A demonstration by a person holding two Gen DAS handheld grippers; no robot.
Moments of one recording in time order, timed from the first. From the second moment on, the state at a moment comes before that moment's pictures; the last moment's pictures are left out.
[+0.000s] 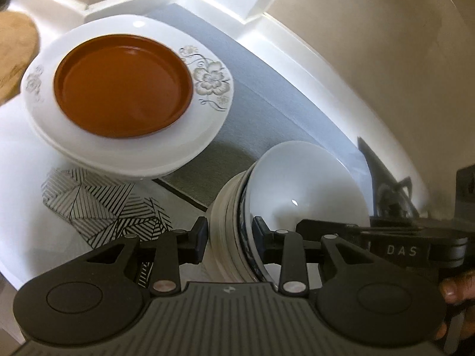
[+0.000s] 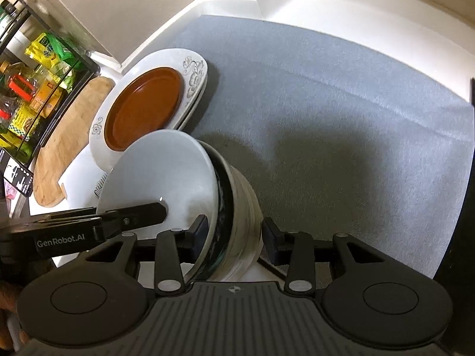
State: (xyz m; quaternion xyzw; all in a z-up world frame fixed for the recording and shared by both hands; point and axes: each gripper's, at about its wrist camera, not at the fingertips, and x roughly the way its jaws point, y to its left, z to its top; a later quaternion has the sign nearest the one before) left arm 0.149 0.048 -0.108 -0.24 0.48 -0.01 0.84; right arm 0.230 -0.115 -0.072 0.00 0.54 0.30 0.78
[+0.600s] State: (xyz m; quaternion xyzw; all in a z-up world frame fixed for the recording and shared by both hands) left arm 0.150 0.050 -0.109 -0.23 0.48 -0.02 0.84; right arm 0.225 -0.109 -0.071 -0.01 0.54 0.29 0.79
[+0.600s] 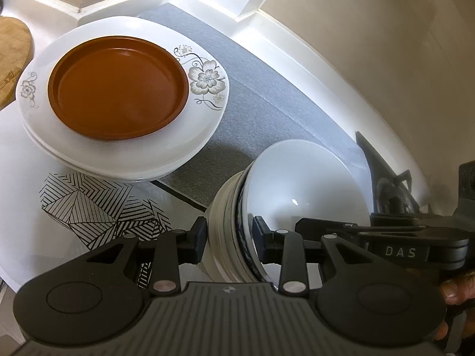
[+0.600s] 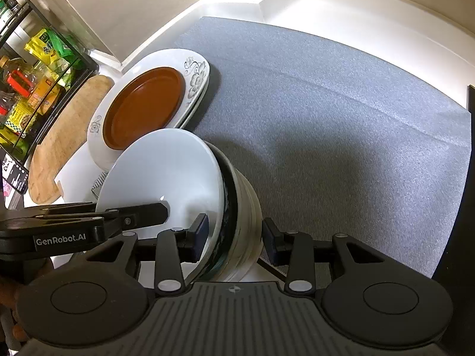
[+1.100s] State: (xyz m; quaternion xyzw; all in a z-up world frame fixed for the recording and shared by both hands) left arm 0.153 0.052 -0.112 -0.25 0.49 -0.02 0.83; right arm 0.228 -0.120 -0.075 0.03 0.55 0.29 0.79
